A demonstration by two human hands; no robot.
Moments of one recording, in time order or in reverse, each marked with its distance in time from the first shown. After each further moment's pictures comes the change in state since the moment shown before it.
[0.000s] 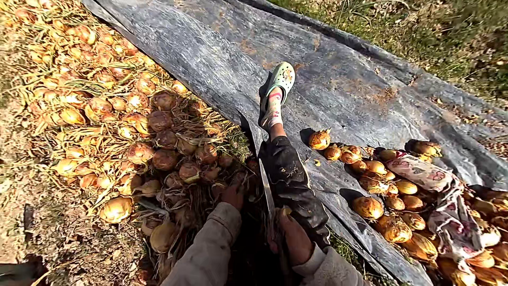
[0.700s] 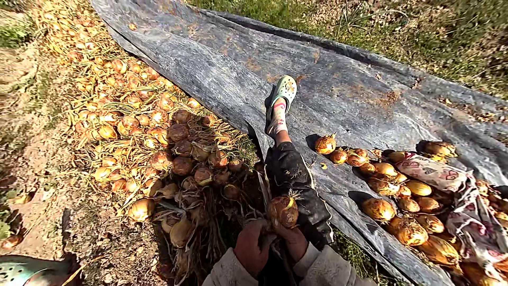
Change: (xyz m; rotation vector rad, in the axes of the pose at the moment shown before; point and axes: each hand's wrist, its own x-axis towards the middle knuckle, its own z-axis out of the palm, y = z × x) left_hand -0.143 -0.011 0.029 -0.071 0.487 0.892; right_hand -0.003 0.024 0.011 0.102 0.084 -0.051
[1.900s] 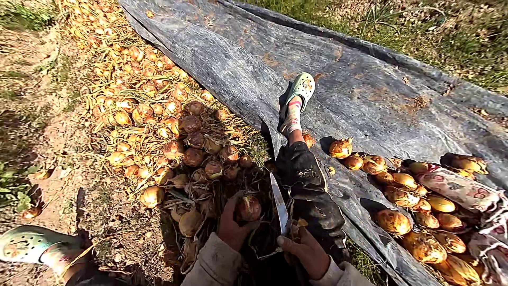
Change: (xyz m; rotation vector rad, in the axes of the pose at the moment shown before) left_hand 0.010 -0.048 -0.039 -0.298 0.072 -0.496; right_hand -0.017 -0.016 -0.012 -0.446 -0.116 0.063
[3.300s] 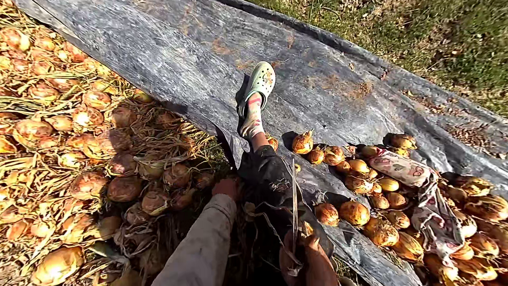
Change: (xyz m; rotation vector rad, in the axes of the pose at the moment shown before) left_hand 0.190 -0.022 0.138 1.020 -0.597 -0.501; right_hand 0.009 -0.018 -0.042 0.511 0.206 -0.315
